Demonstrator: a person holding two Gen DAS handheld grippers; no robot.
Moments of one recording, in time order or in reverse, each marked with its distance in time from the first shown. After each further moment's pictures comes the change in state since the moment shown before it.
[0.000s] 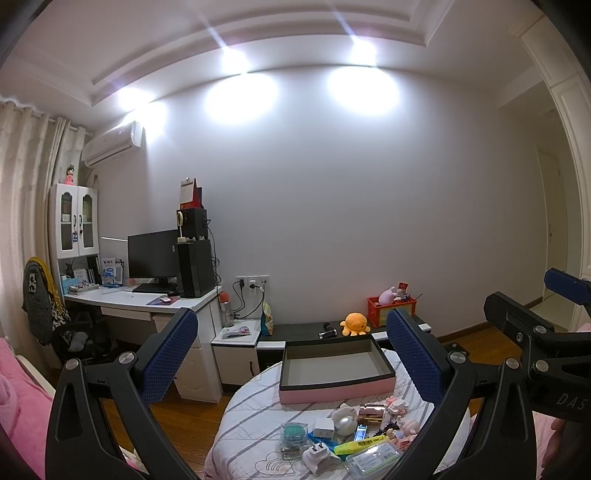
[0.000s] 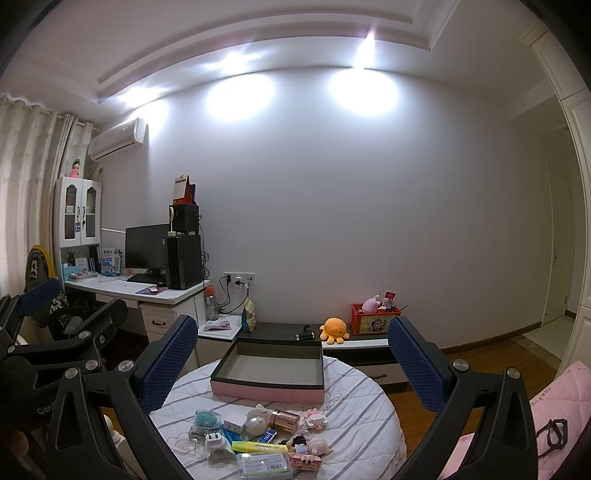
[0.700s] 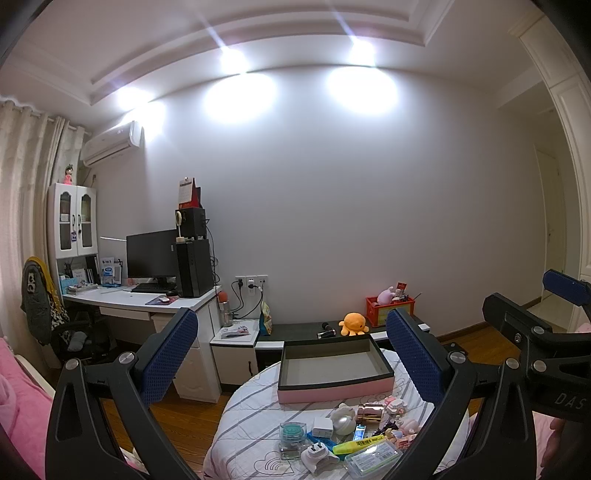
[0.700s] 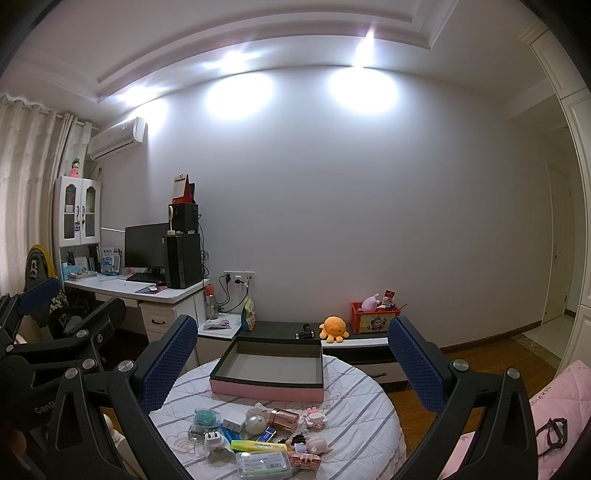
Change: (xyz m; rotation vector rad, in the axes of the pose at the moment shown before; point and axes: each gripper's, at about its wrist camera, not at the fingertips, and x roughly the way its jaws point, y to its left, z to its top) left arm 0.002 -0.001 -0.003 -0.001 0.005 -0.001; right arm -0.002 0.001 -0.001 0.000 0.002 -0.002
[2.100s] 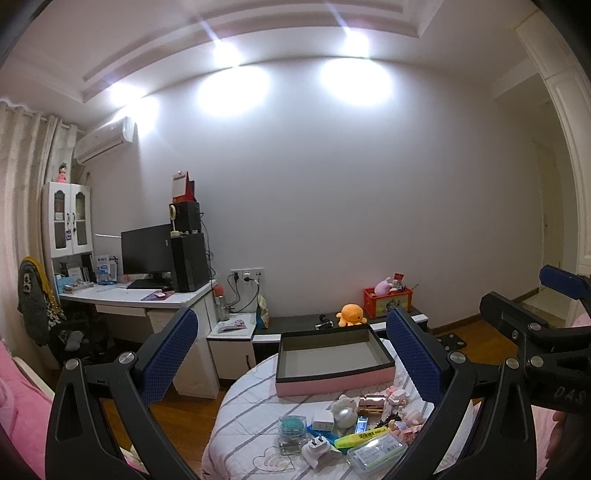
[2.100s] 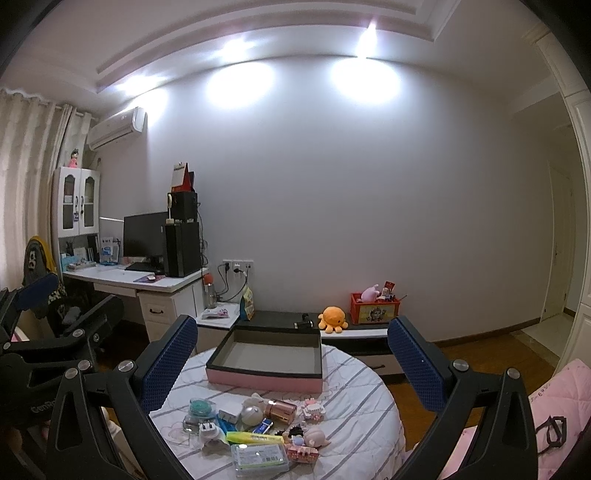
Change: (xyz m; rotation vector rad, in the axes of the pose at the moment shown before) left arm 0.012 0.005 -0.021 0.016 0.028 -0.028; right arm 0.017 -0.005 -0.014 -0.007 0.049 0.000
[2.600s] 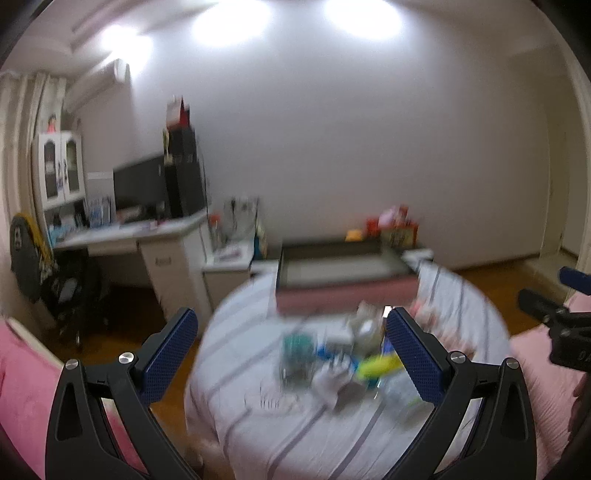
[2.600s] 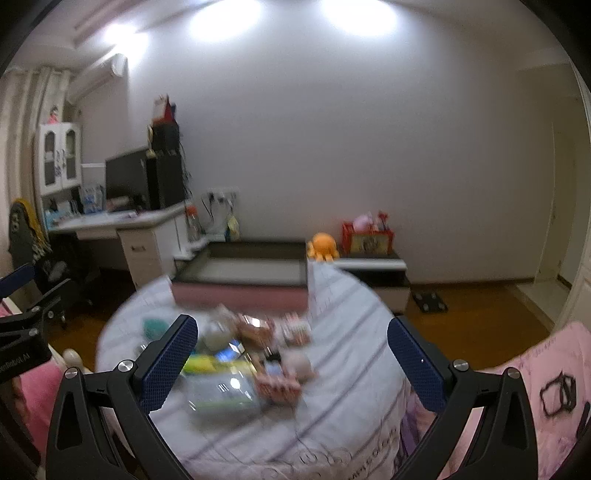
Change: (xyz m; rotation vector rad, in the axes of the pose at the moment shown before) left arm 0.082 0.009 -0.135 -0.007 0.287 -0.004; right arm 0.077 -0.031 -0.121 0.012 0.267 -0.039
